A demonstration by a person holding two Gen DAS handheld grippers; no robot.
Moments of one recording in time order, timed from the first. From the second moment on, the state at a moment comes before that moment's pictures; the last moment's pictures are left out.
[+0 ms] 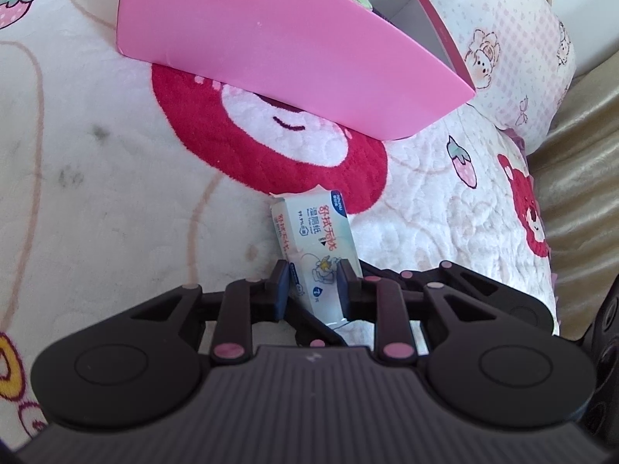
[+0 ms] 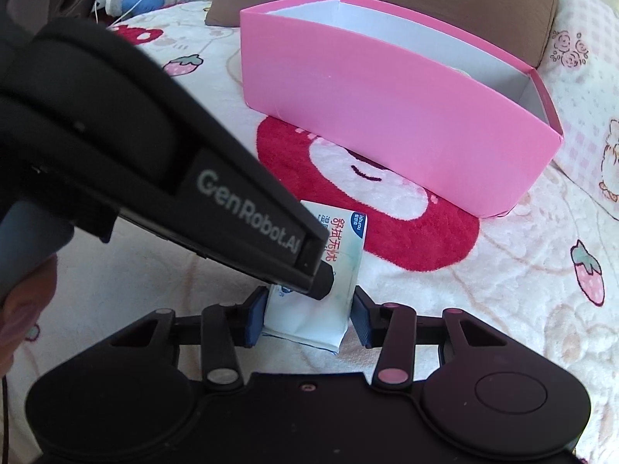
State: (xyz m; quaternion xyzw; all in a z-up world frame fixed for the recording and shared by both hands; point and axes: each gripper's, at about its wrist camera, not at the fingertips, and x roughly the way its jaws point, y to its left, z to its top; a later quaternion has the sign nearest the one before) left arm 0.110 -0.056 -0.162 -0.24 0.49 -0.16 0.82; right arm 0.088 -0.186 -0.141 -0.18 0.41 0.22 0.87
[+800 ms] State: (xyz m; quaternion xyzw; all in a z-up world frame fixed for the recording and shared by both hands) left arm 0.091 -0.049 -0.104 -0.22 0.51 -0.17 0.82; right arm 0.071 -0.191 -0.086 -0.14 0.42 0.23 0.86
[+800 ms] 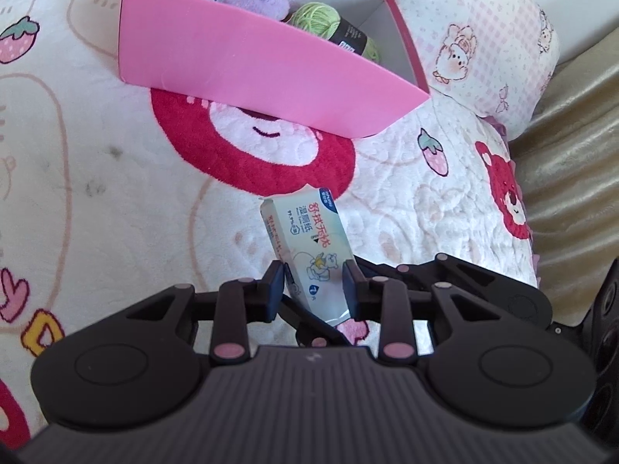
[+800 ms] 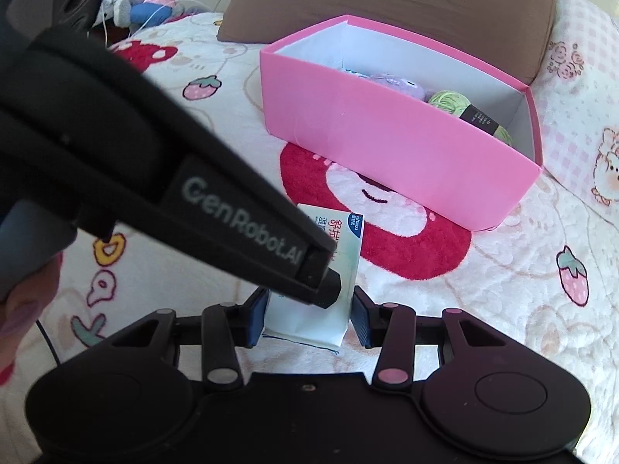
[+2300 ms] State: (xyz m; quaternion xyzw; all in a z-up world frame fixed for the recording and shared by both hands) left arm 0.129 -0.007 -0.003 -0.23 0.43 -0.19 0.85; right arm 0.135 -0.173 0.018 -0.13 0.39 0.27 0.87
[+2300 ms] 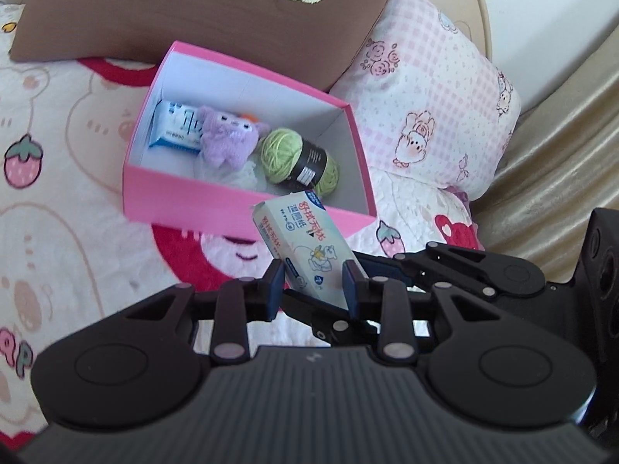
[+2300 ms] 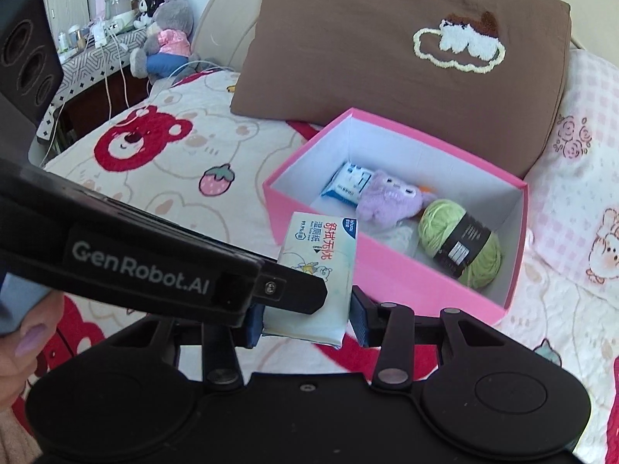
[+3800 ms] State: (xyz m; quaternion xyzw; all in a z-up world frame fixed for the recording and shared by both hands) left arm 0.357 -0.005 -0.079 -0.22 0.47 -0.12 0.85; right arm 0.340 -0.179 -0.052 -0.13 0.41 0.23 0.87
